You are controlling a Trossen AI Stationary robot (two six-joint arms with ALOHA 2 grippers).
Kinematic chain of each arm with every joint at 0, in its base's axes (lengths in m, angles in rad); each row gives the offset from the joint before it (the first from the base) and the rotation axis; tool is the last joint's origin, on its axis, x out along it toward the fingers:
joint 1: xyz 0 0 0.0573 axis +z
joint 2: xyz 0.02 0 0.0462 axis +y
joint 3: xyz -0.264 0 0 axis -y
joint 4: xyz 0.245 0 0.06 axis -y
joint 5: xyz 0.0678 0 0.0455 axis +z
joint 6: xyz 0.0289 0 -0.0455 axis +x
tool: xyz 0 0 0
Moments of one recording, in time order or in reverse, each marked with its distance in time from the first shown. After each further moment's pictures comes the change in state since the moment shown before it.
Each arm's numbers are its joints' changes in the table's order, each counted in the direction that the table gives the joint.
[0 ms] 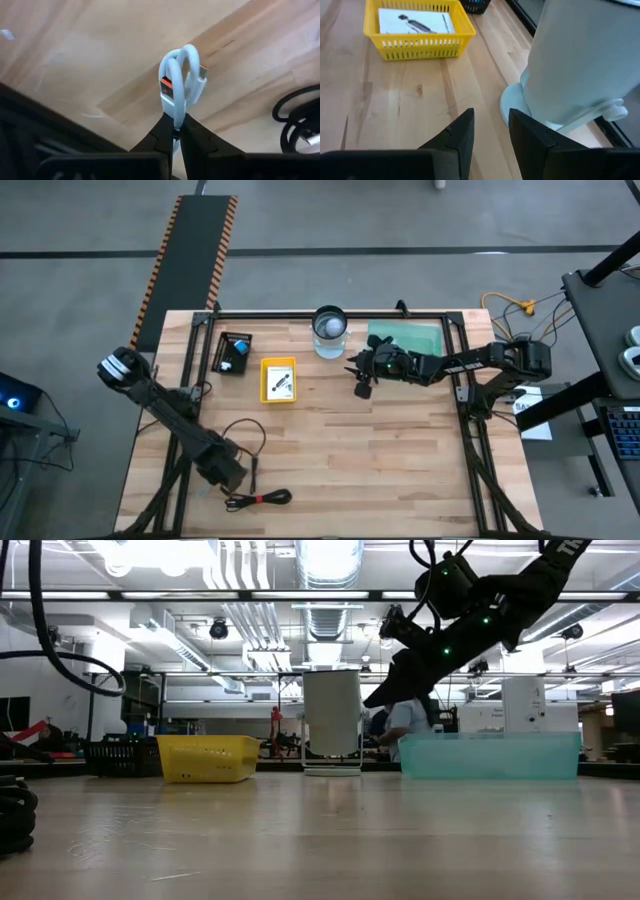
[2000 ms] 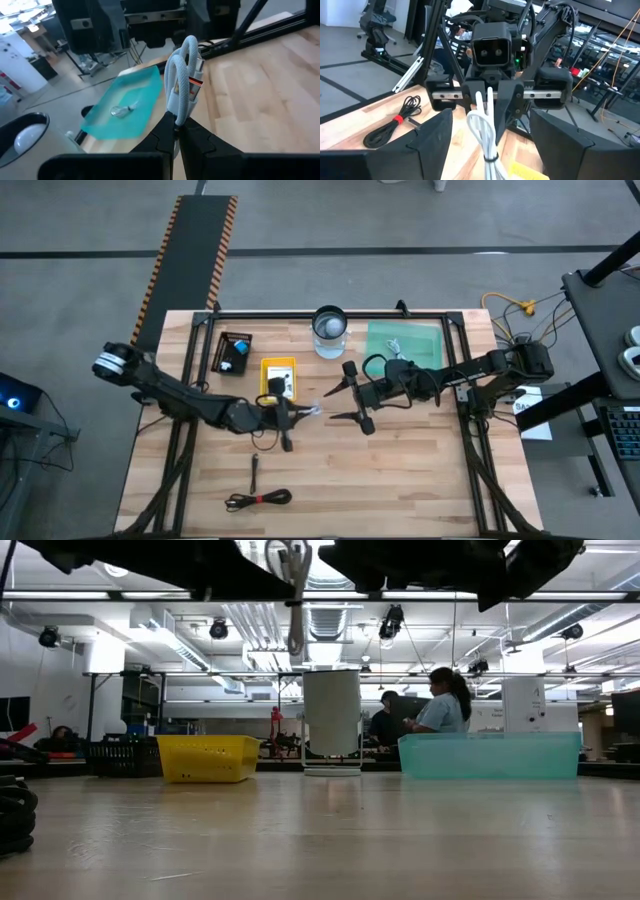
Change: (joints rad) left arm 0.407 -0.083 -0.051 1.228 1.002 1.958; right arm 0.238 0.006 0.107 0.387 0.453 -0.192
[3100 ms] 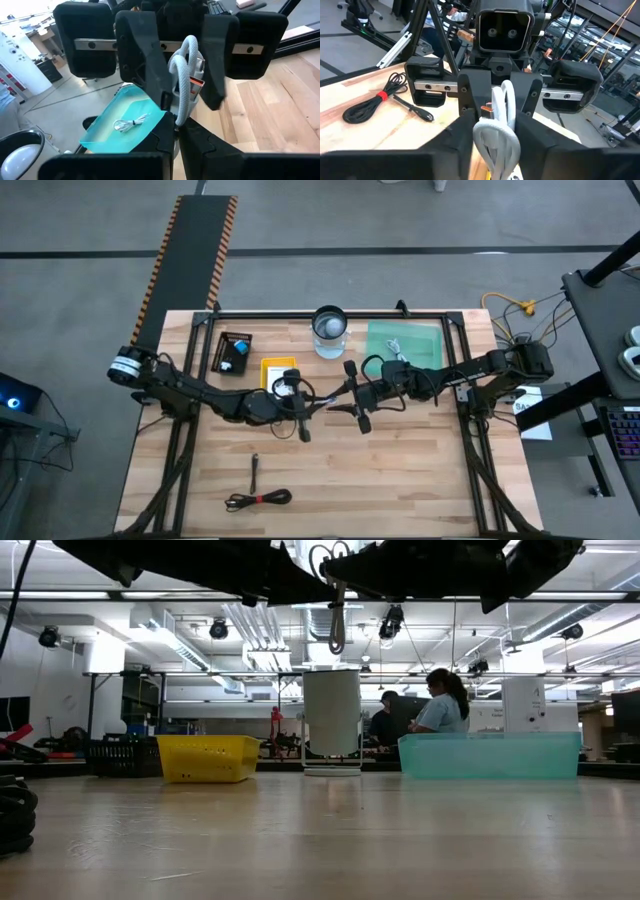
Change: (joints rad) left arm 0.112 0.141 0.105 0.116 -0.094 0.029; right arm 0.000 0.002 0.003 -0.072 -0.076 -0.103
